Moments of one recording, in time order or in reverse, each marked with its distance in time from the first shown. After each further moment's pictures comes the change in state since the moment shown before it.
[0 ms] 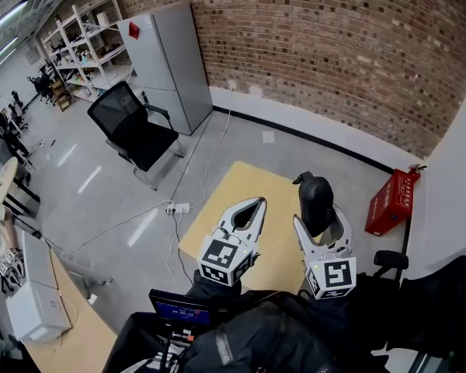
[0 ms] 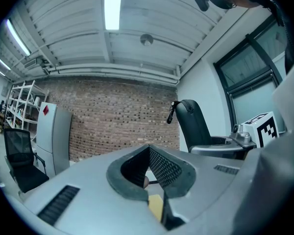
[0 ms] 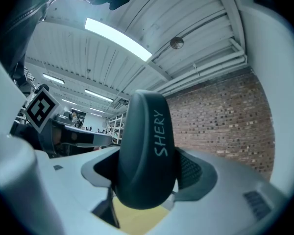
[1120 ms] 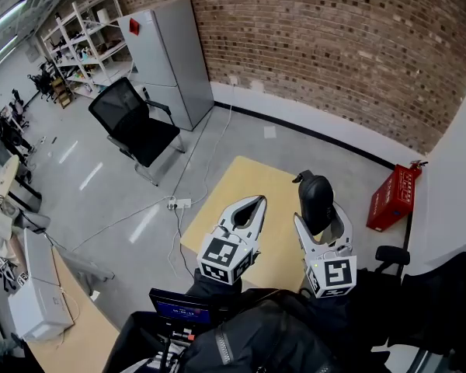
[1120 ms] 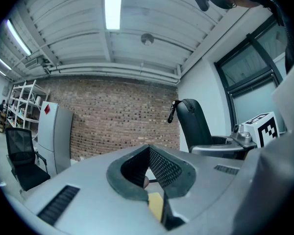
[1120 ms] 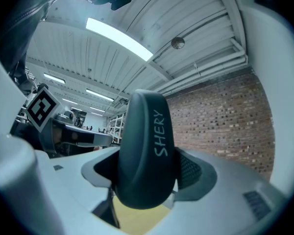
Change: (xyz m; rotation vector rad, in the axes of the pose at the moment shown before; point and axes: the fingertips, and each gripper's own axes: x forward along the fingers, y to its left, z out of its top) left arm 0.000 0.000 -0.002 -0.008 0.016 0.010; right arm 0.000 0.000 -0.001 -0.002 0.008 0.009
